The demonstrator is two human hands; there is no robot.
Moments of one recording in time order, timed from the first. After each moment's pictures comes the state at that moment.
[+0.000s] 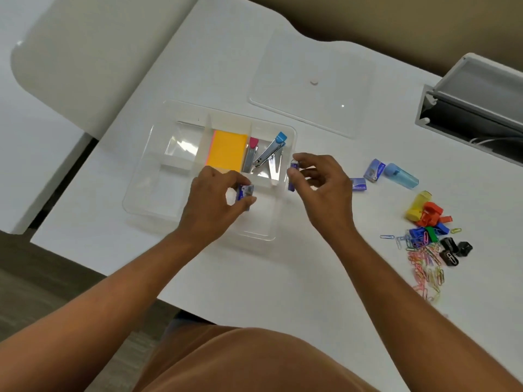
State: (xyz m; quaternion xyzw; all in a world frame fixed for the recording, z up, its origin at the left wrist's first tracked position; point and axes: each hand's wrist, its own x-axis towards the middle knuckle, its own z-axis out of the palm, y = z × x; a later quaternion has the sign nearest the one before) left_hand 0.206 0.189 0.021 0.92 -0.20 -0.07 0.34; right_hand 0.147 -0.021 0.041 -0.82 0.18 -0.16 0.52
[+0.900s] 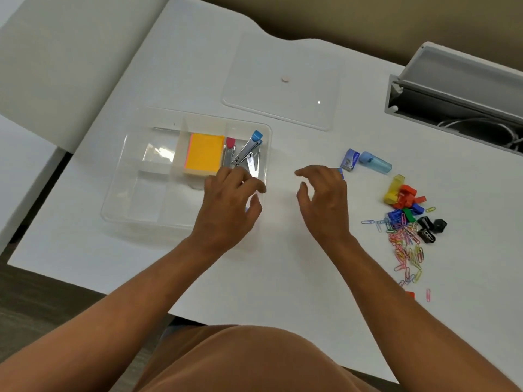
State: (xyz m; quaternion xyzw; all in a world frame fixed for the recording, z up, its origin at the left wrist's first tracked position) left_hand 0.178 0.144 0.034 0.90 -0.34 0.04 0.26; right_hand 0.107 -0.054 0.000 -0.94 0.16 -0.20 0.21
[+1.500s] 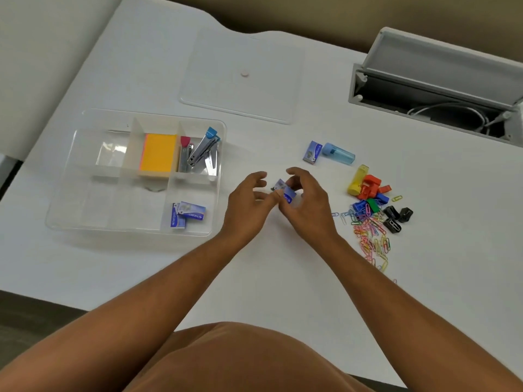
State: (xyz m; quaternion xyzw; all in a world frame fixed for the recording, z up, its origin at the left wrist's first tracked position) left_hand 0.134 0.027 0.002 0.81 -0.08 -0.25 0.53; right_hand 0.067 -0.113 -0.017 -0.88 0.21 -0.09 0.42
